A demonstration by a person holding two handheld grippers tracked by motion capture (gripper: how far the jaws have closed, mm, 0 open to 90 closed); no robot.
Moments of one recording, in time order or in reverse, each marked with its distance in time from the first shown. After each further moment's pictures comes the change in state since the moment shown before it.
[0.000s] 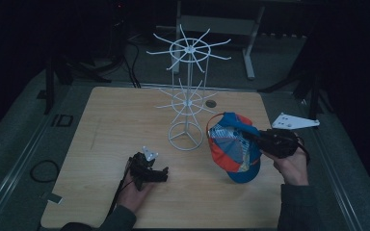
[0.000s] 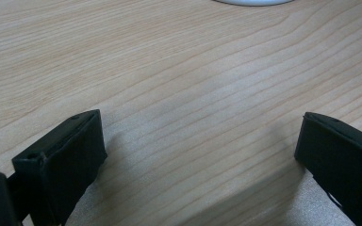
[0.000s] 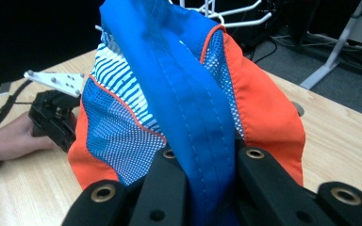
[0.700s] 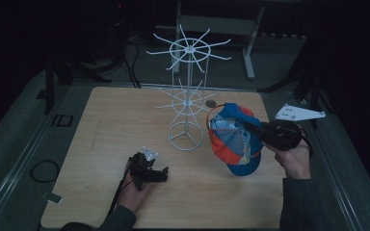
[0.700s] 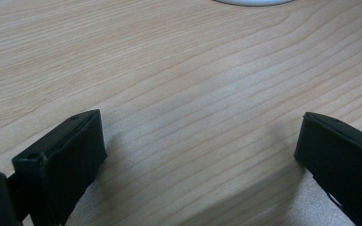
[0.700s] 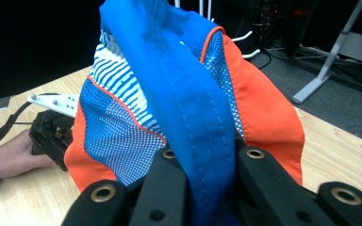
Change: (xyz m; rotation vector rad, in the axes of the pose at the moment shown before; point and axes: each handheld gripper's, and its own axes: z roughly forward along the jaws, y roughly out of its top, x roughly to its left) left arm 0.000 0.000 0.000 0.000 0.000 0.000; right arm 0.000 0.024 -0.006 -0.036 -0.013 -0.011
